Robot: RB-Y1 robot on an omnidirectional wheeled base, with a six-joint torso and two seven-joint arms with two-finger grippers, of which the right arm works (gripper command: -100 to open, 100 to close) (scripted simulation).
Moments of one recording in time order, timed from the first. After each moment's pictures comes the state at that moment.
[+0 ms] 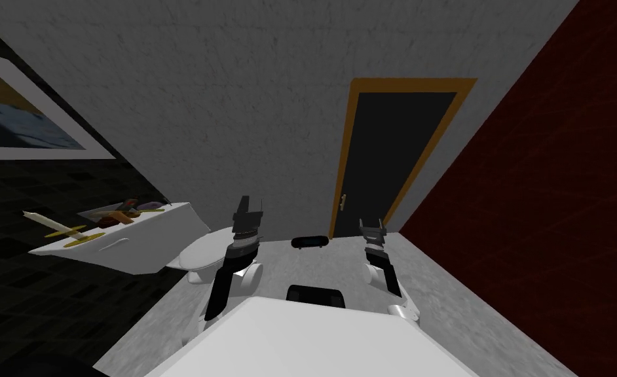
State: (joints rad) arm 0.14 -0.10 -0.10 -1.46 -0.31 -0.69 -0.66
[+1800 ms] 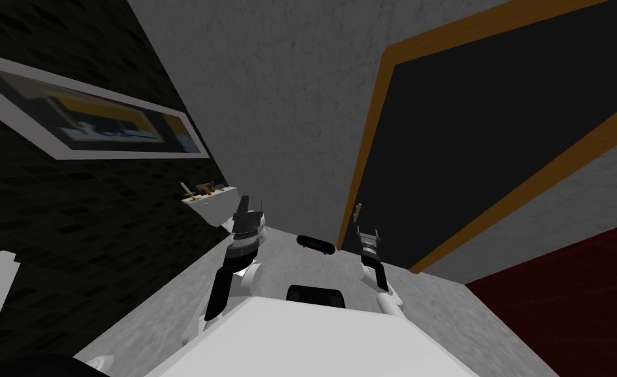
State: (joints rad) arm -0.04 -0.11 -0.12 -0.98 -0.46 -0.80 -0.95
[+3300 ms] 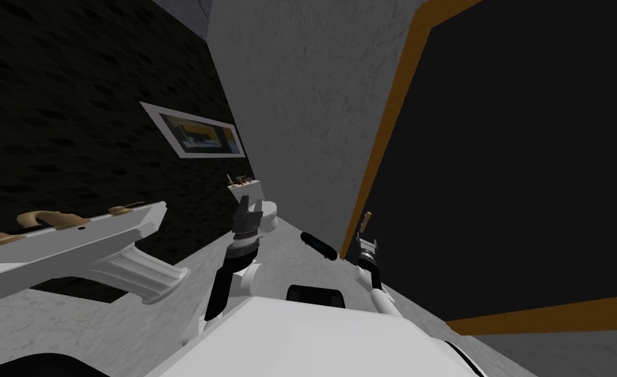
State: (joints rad) arm -0.19 -0.10 -0.13 -0.61 -0.58 -0.88 -1.18
